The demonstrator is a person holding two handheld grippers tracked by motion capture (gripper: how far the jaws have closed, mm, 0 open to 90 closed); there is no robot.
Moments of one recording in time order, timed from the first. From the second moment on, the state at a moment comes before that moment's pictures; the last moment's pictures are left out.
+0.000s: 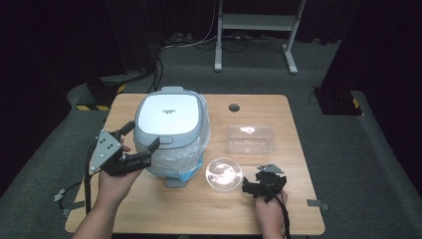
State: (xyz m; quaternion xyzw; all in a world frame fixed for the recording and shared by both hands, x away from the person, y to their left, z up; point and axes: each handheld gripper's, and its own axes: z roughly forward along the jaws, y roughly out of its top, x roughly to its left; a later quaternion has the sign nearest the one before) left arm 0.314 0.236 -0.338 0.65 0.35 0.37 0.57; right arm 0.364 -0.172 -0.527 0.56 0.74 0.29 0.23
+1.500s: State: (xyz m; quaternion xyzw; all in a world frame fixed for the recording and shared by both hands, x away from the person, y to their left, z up) left arm 0.334 0.233 -0.344 0.65 0.38 0.37 0.54; right arm 0.364 -0.172 -0.526 0.56 0.74 0.29 0.23
